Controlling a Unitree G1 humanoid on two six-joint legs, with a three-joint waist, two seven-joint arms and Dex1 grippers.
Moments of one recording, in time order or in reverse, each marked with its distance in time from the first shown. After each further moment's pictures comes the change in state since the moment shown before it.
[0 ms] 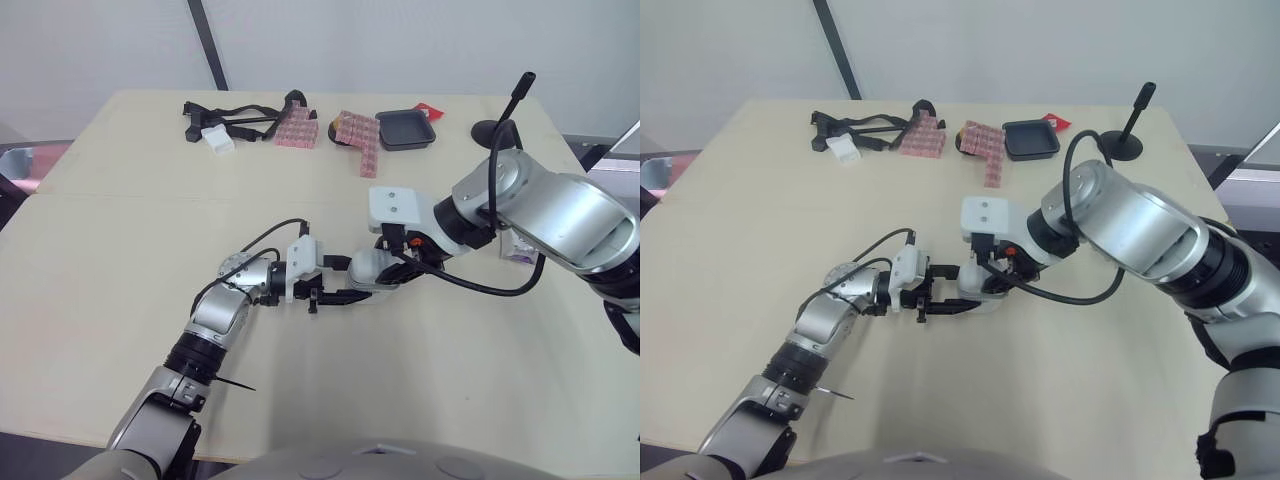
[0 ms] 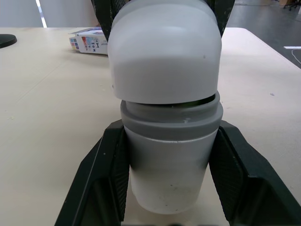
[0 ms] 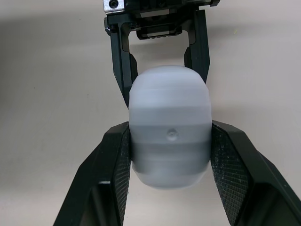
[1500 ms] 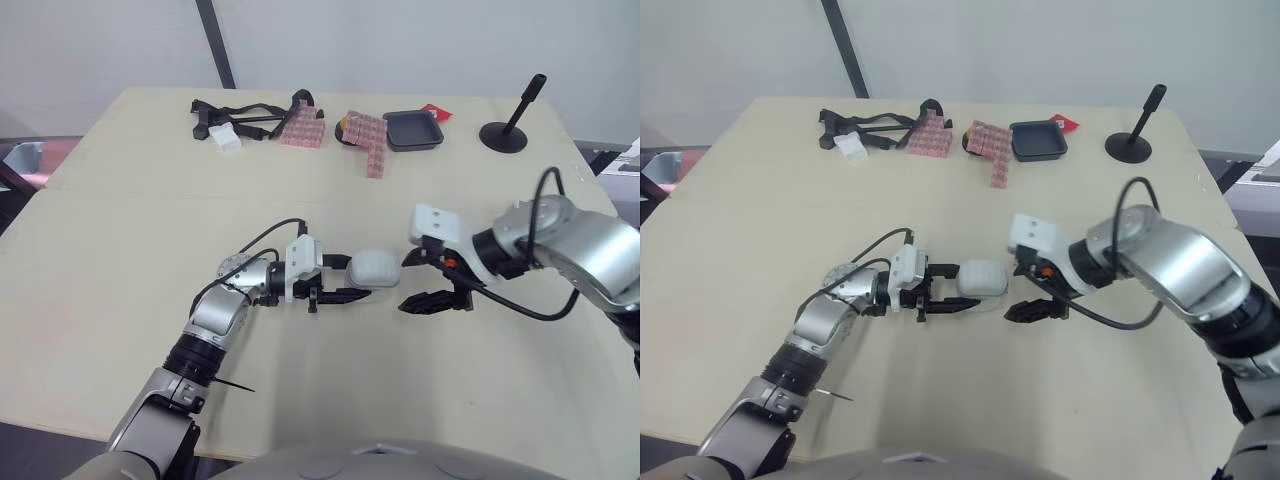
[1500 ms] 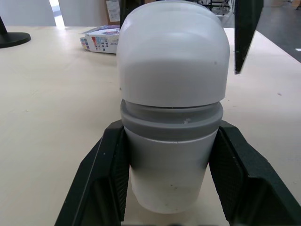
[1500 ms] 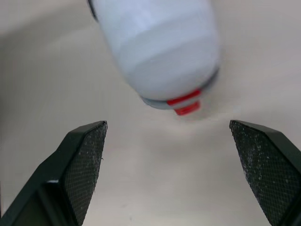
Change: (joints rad) left arm 0.010 0.006 0.004 -0.006 -0.004 -0.004 0.014; right arm 0.483 -0.114 -0.352 -0.010 0.077 -0.103 -0.098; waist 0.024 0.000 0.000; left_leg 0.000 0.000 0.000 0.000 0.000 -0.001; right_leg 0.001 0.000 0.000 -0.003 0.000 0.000
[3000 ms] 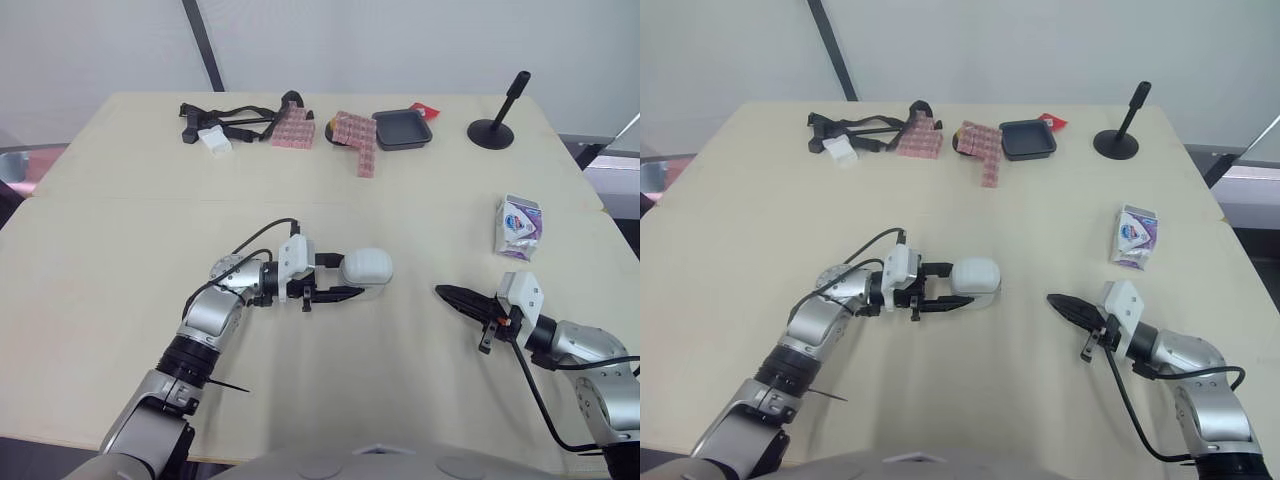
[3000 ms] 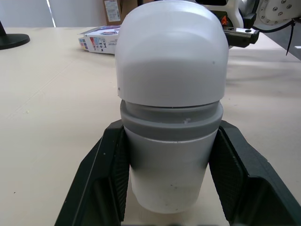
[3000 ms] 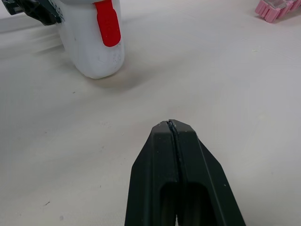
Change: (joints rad) left arm 0.009 0.022 0.012 0.004 -0.014 -0.018 0.009; right arm 0.779 0.395 -0.413 0.396 -0.145 -1.212 -0.058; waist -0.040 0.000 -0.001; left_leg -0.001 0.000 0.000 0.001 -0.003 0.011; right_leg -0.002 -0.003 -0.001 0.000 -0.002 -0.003
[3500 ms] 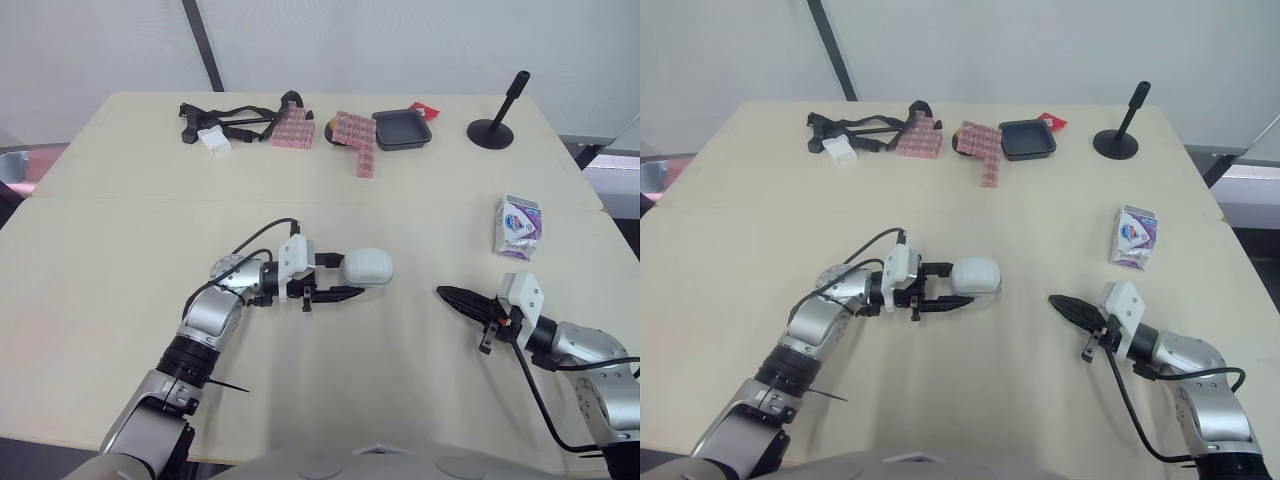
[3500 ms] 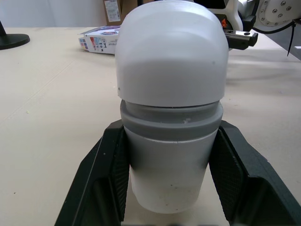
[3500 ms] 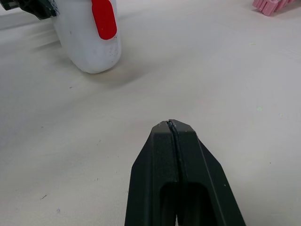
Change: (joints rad) left arm 0.000 0.000 0.000 0.000 0.000 0.000 0.000; right arm -0.001 0.000 0.001 0.020 0.000 -0.005 -0.001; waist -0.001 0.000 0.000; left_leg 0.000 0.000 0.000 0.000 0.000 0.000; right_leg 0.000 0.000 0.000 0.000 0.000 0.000
